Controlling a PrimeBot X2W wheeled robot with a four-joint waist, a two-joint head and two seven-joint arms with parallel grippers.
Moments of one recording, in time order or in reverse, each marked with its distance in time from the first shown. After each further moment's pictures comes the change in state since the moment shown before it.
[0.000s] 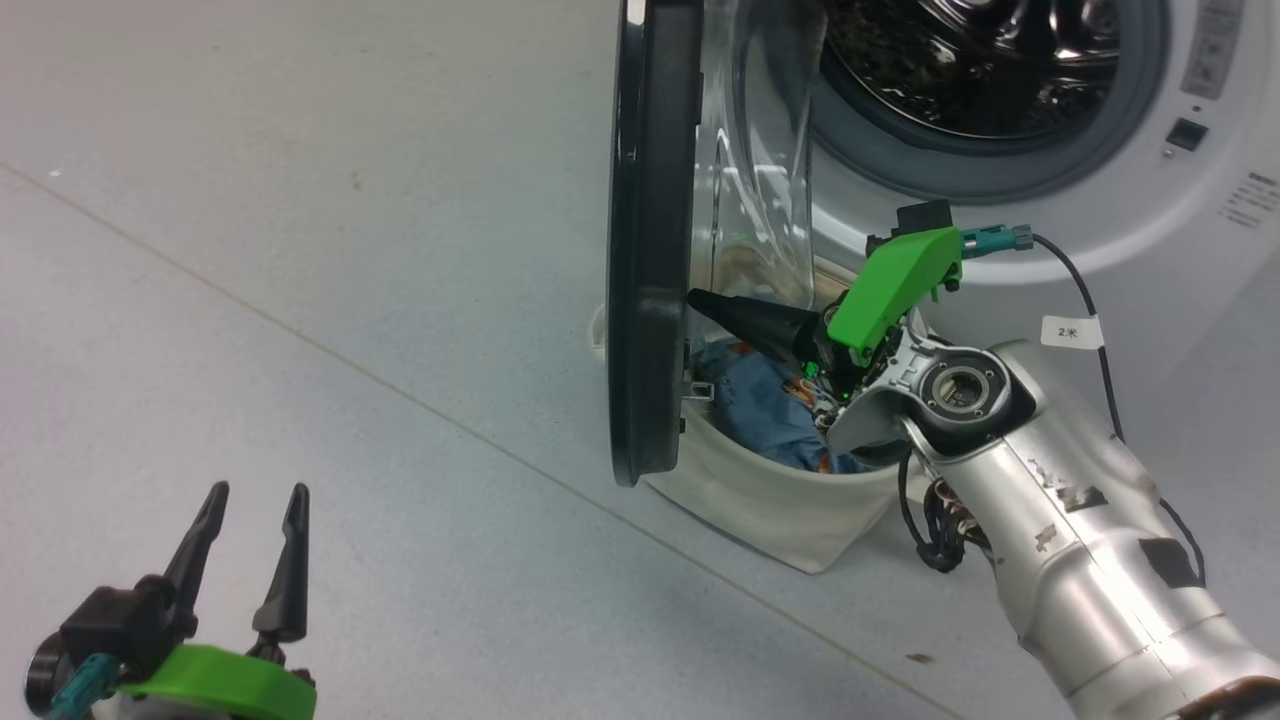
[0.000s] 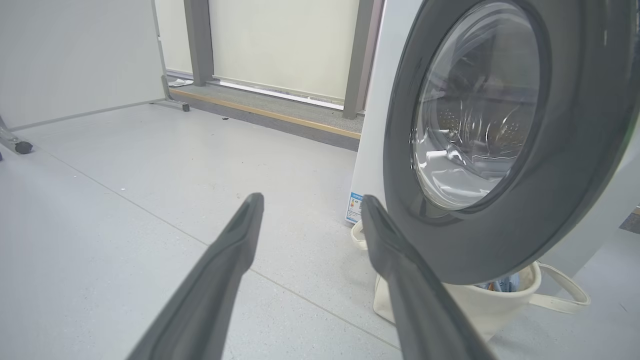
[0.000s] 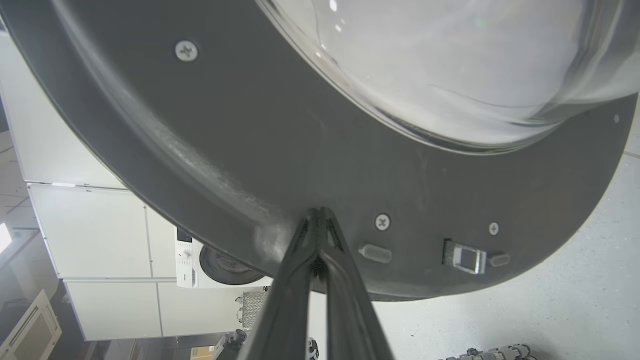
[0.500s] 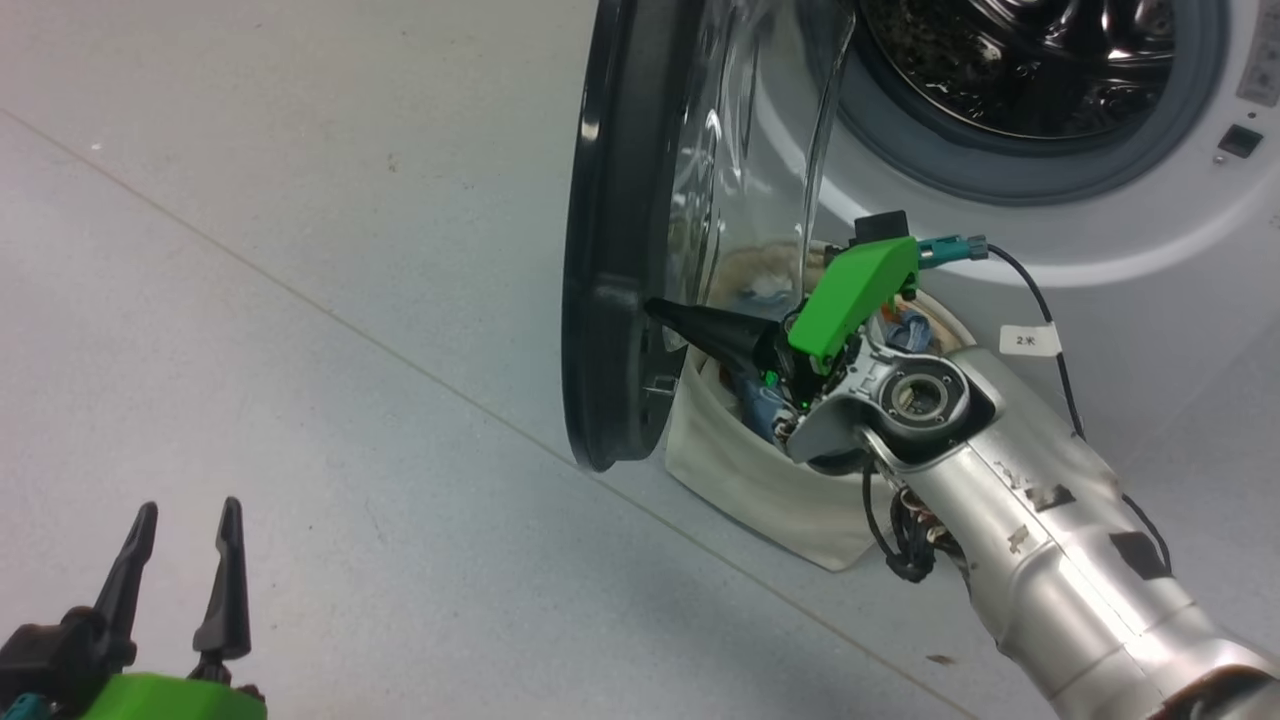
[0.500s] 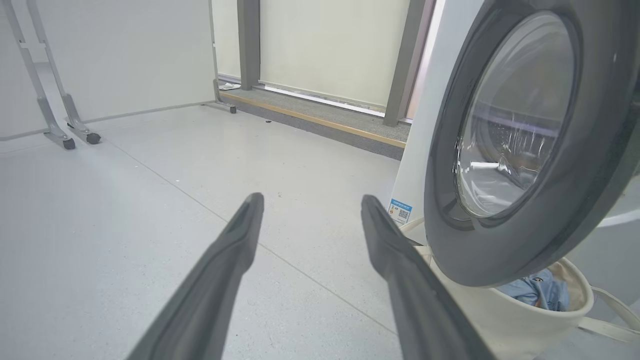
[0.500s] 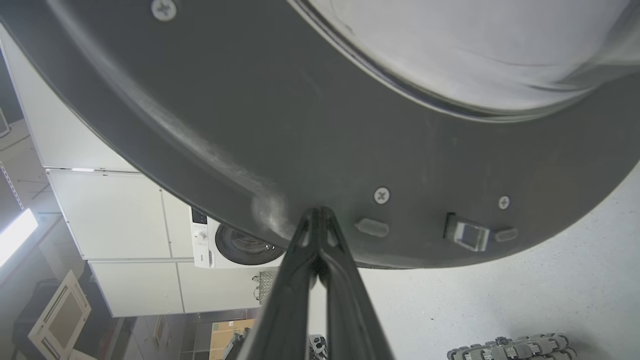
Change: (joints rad) left arm 0.060 -0.006 0.106 -0.056 0.000 0.002 0.000; right arm -0.020 0.013 0.111 0.005 0.116 0.000 -0.064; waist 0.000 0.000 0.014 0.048
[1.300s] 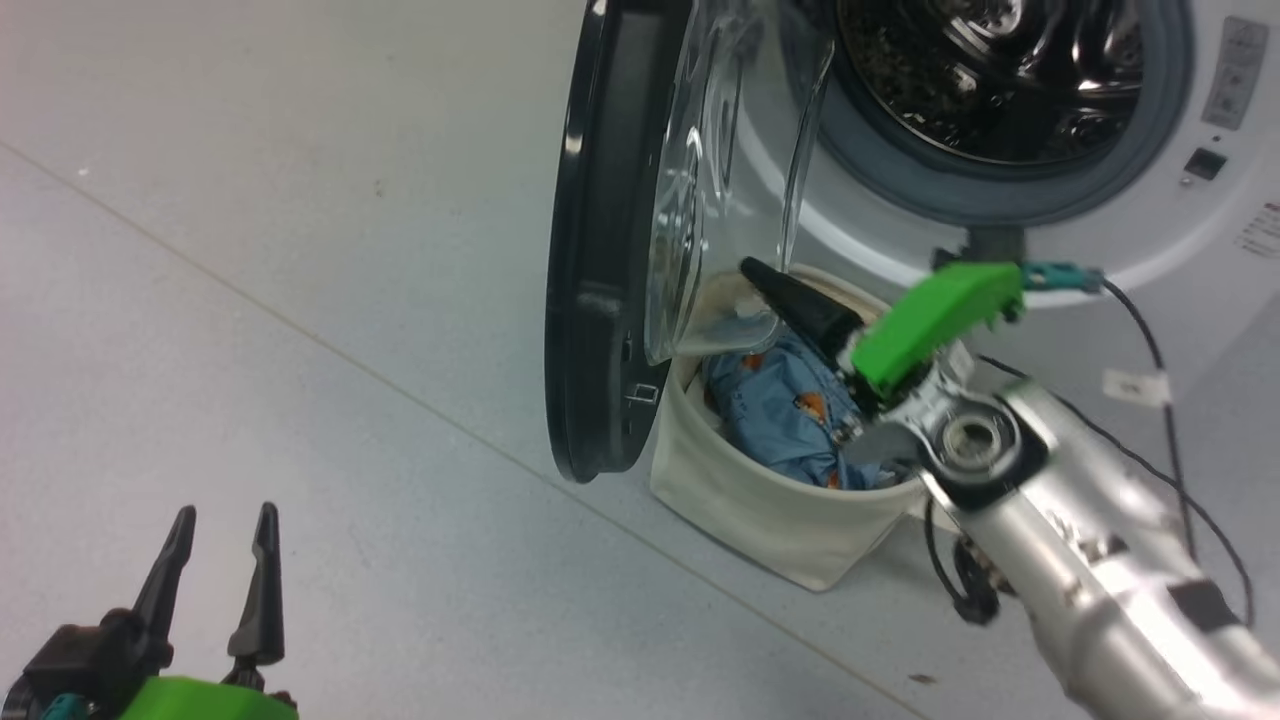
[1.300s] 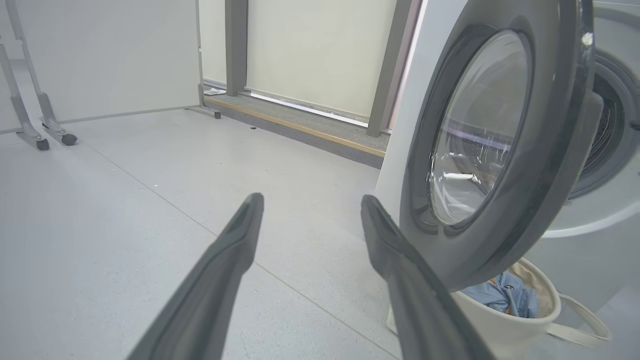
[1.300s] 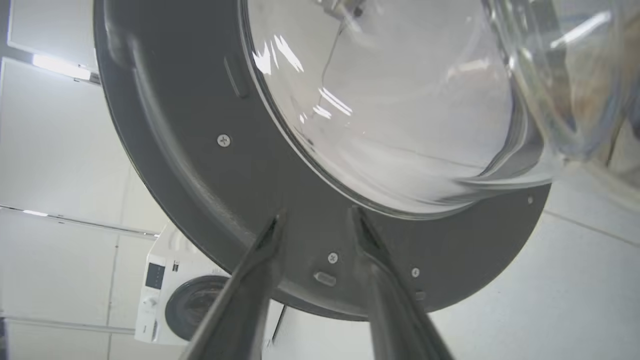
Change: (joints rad) left arm 0.009 -0.031 -0.025 -0.017 0.003 -0.001 0.000; right arm 0.068 -0.105 0.020 -0.103 -0.078 0.000 -0.279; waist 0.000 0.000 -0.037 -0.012
